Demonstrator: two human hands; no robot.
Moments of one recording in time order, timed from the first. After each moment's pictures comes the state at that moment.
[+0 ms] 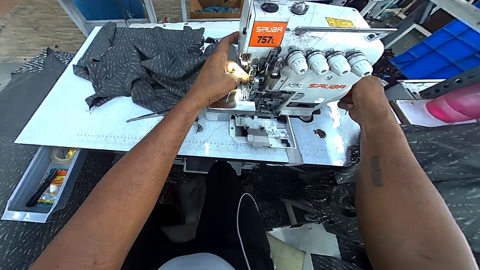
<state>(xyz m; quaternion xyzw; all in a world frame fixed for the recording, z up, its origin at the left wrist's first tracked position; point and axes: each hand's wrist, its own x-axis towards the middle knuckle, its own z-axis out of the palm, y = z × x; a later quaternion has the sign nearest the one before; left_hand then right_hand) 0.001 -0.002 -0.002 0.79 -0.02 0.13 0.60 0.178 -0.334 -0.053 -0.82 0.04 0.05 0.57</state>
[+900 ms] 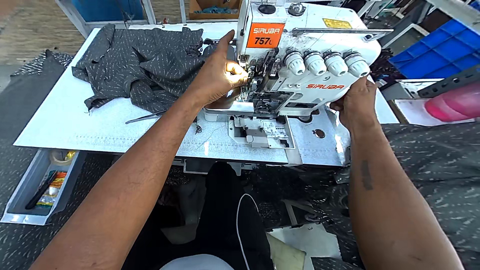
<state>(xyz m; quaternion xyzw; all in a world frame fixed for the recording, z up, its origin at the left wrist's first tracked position) 0.008 0.002 -0.006 0.80 -0.05 0.12 0.59 0.181 -0.340 -0.081 -0.76 -0.08 -0.01 0.64</state>
